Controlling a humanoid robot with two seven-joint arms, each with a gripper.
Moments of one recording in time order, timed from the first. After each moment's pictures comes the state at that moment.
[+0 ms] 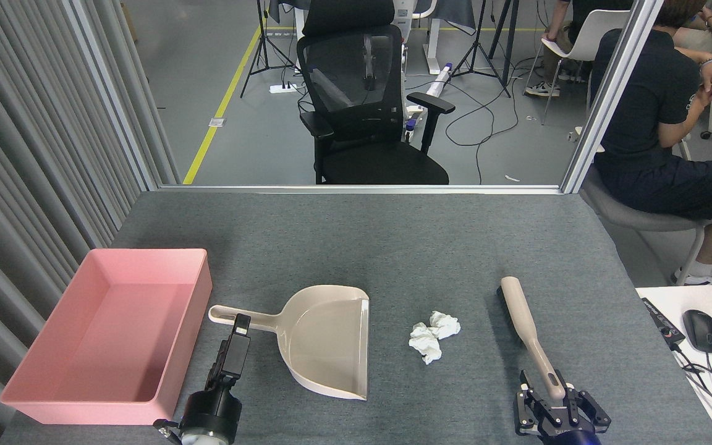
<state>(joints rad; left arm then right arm) -0.04 -0.10 0.01 -1.39 -0.51 -0.22 0.04 0.04 -0.03 -0.17 -1.32 1.50 -0.22 -0.09</state>
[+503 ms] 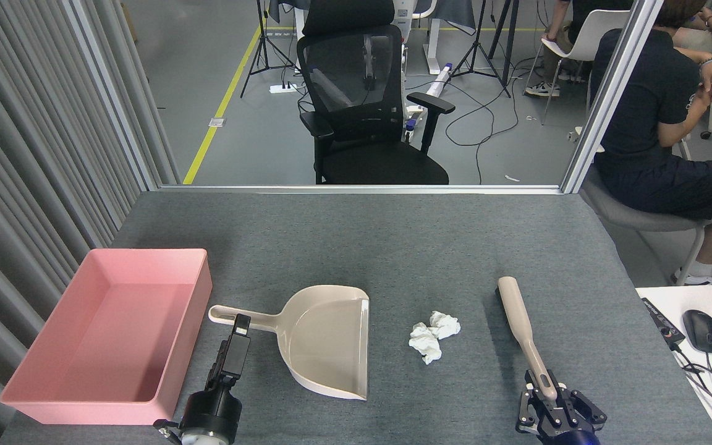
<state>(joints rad) -0.04 -0.10 0.01 -1.39 -0.51 -0.22 0.04 0.04 -0.03 -0.17 -1.31 1.50 -0.22 -0.09</state>
